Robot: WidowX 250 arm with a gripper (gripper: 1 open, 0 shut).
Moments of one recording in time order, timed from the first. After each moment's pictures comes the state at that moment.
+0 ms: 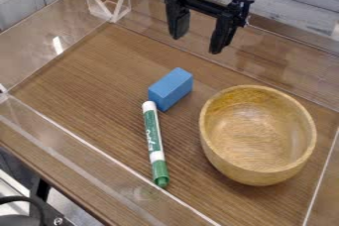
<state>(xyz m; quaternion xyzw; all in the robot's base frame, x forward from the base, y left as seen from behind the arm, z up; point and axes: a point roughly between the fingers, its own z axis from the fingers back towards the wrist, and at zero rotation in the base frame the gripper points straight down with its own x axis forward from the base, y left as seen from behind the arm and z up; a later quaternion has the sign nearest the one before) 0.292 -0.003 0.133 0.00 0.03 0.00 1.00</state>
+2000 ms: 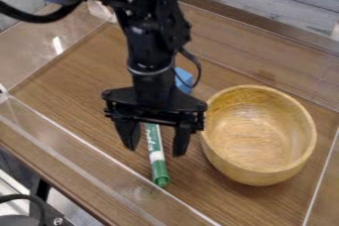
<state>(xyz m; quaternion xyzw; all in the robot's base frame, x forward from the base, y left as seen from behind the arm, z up) 0.192 -0.015 0.064 -0.03 0.00 0.19 0.98</state>
